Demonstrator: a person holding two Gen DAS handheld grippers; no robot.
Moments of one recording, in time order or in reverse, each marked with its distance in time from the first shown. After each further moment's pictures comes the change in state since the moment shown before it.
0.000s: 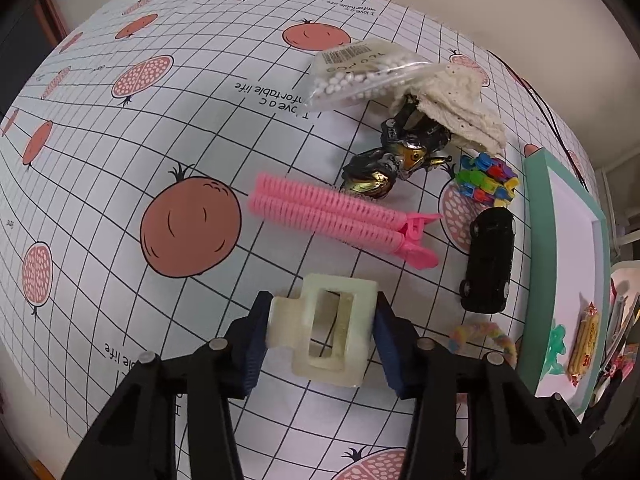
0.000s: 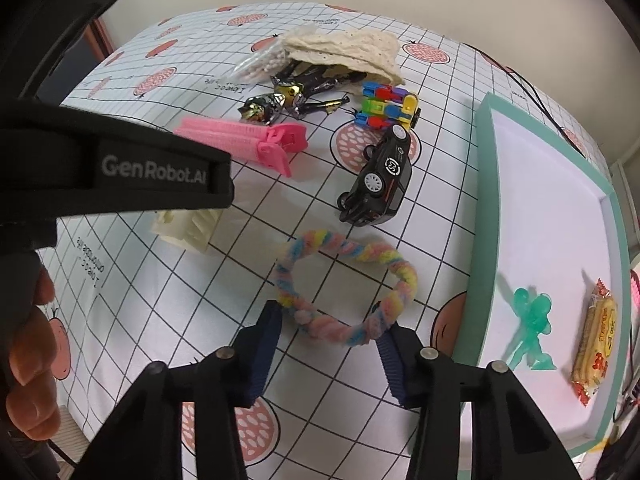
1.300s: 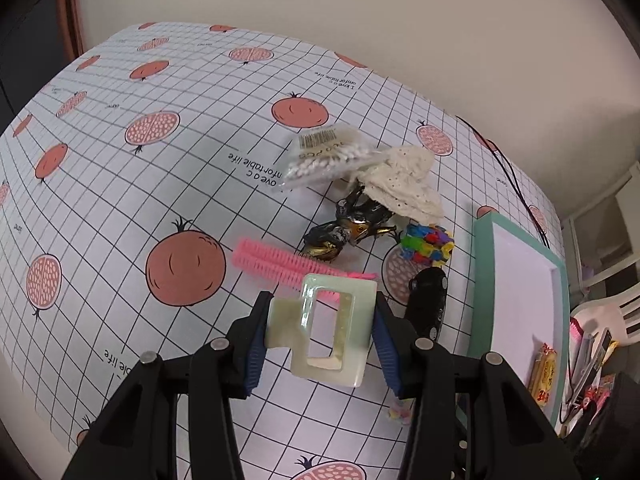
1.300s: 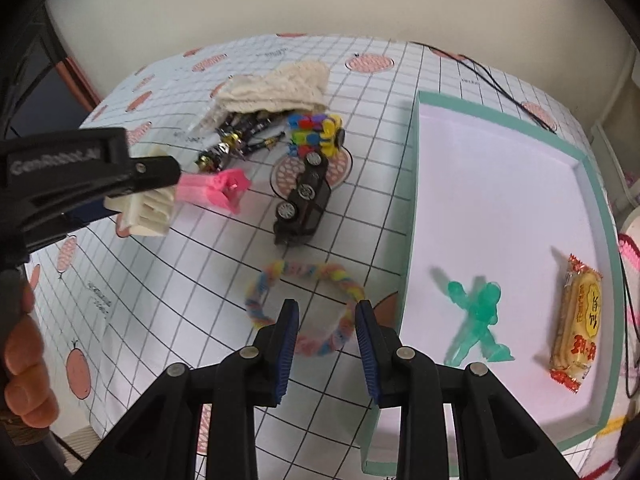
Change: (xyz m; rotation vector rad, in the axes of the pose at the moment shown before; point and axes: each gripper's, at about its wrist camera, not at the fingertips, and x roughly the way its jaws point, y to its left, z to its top) left arm -0.050 0.004 0.001 -0.105 -0.198 -0.080; right arm -0.023 -0.047 -0.008 0.162 -0.062 0.038
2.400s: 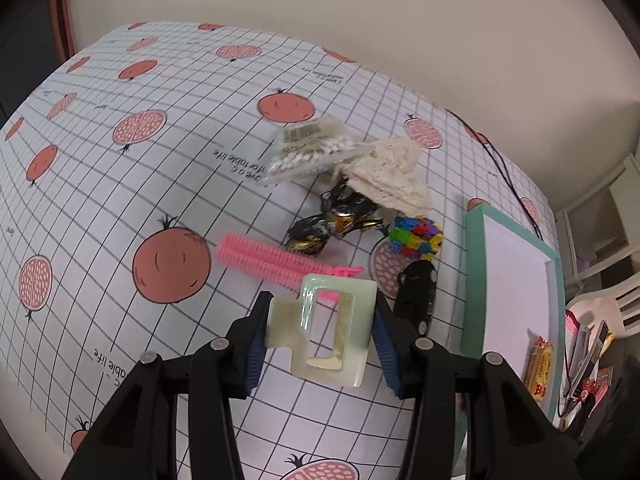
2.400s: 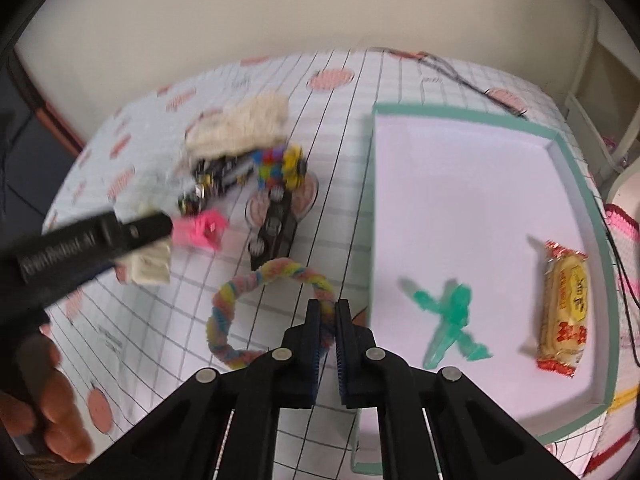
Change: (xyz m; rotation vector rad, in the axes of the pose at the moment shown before) left arm -0.005 -0.014 0.003 0.007 -0.010 -0.026; right arm -0.021 -0.027 0.017 0.179 -0.096 0.000
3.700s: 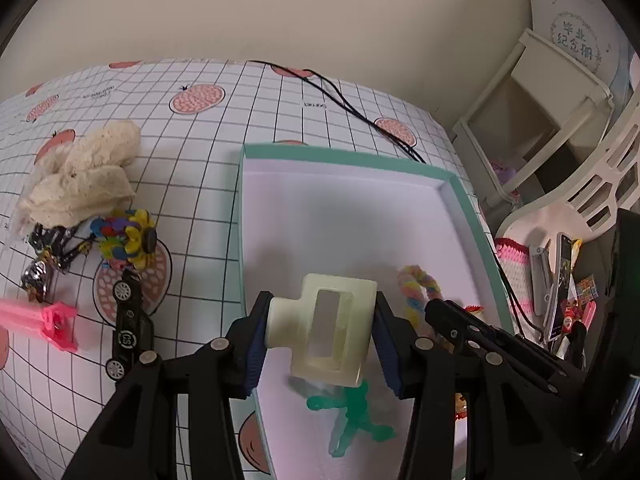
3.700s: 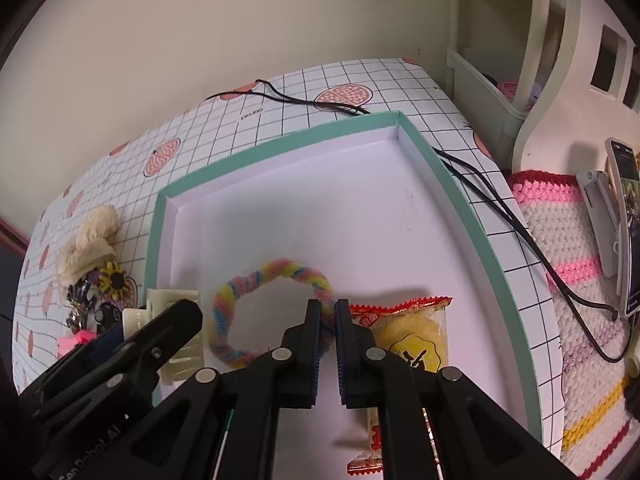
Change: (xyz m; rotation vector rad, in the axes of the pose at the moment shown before) left arm 0.062 -0.170 -0.024 0.304 0.044 -0.228; right arm 0.015 -0.141 0.019 0.271 -0.071 -0.155
